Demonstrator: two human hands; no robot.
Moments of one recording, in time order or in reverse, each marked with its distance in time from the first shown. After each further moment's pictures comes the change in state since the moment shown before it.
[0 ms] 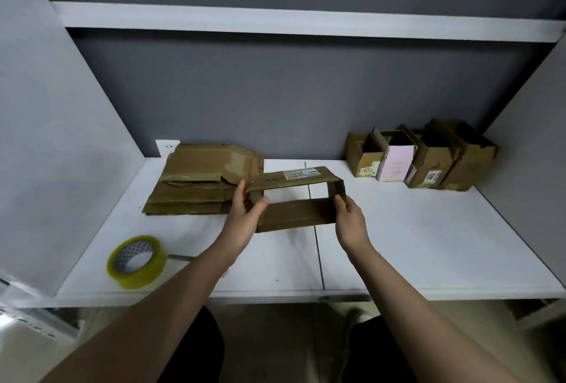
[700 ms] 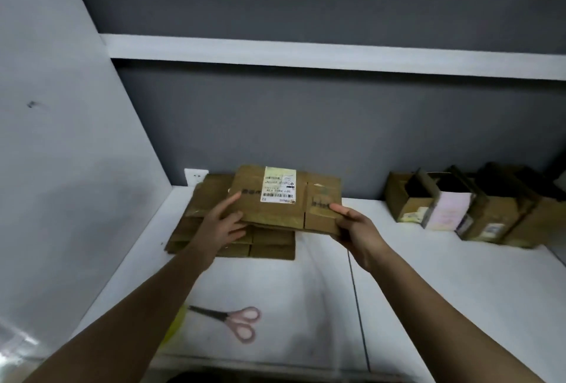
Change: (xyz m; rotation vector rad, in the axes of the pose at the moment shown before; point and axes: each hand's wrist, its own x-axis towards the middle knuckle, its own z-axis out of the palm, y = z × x) left_hand 0.103 0.000 -0.115 -0.118 0.049 0.016; right_hand 0.097 -0.044 0.071 0.478 -0.291 0.222
